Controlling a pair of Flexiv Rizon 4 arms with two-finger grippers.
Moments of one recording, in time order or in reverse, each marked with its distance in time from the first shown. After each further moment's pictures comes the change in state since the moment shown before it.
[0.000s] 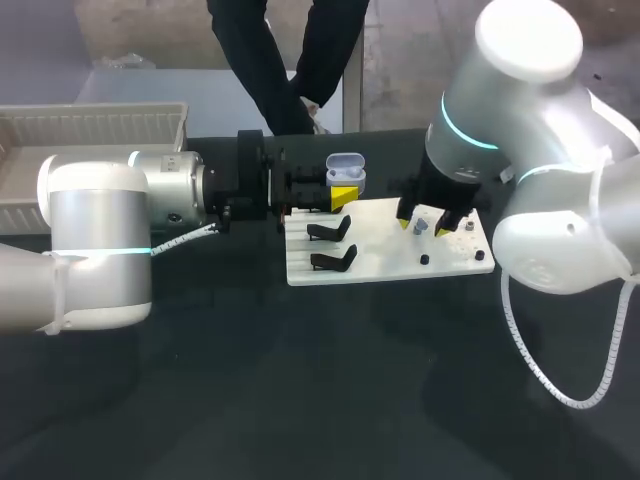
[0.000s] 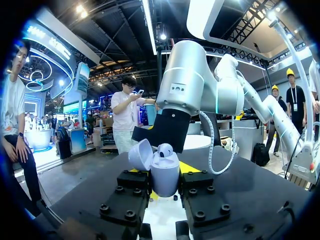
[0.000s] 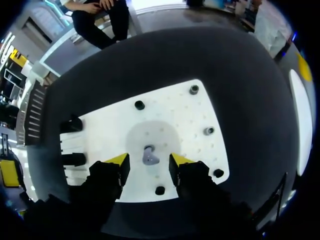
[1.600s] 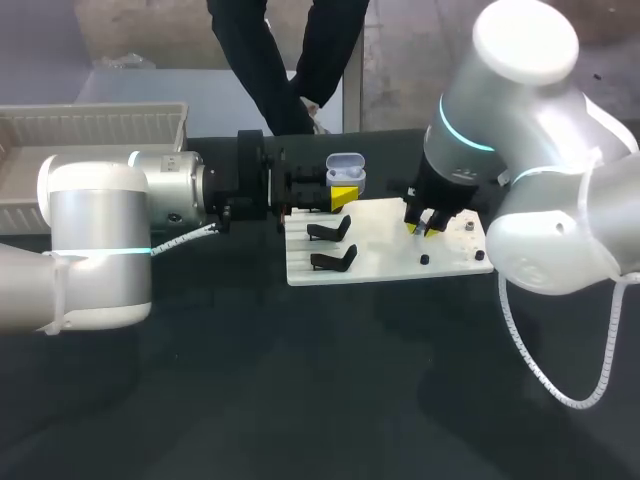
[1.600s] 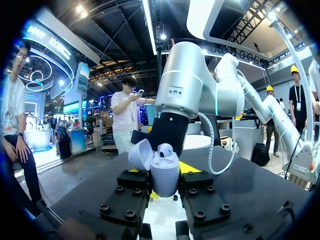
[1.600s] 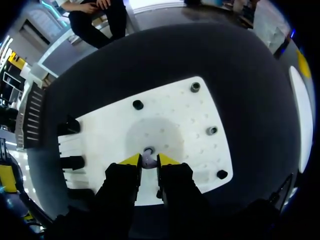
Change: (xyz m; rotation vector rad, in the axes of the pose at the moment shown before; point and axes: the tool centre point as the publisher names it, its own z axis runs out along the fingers) left arm 0.000 0.000 0.000 0.000 0.000 0.000; right arm 0.000 0.001 0.007 0.000 0.008 0.020
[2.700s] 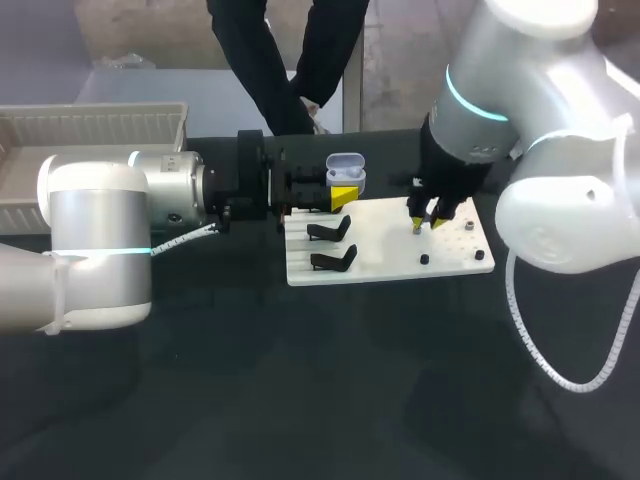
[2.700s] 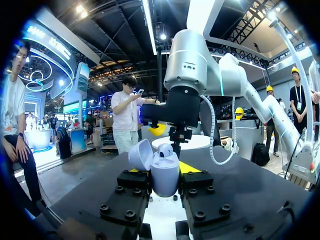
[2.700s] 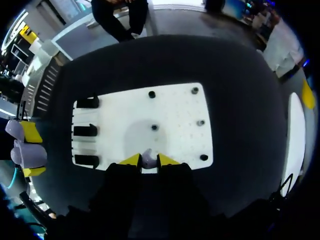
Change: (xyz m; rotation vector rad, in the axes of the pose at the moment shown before) left arm 0.000 0.000 0.000 0.000 0.000 0.000; right arm 0.022 0.002 -0.061 0.013 0.053 -0.224
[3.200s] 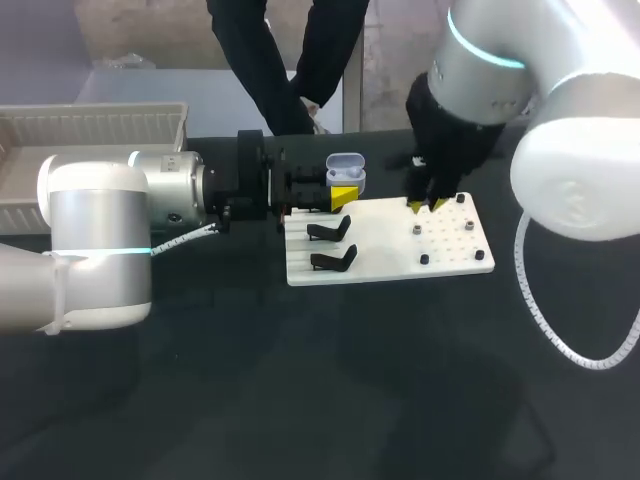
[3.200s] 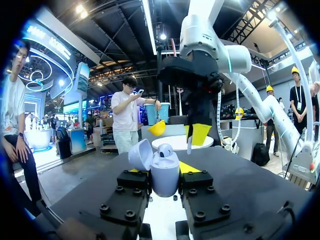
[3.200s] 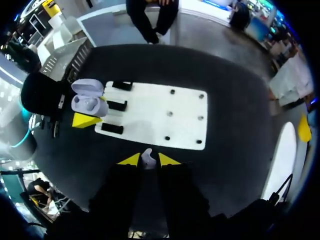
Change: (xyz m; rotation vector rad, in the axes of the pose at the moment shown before) left arm 0.000 0.000 0.000 0.000 0.000 0.000; right arm 0.029 0.031 -0.085 -0.017 0.025 -0.229
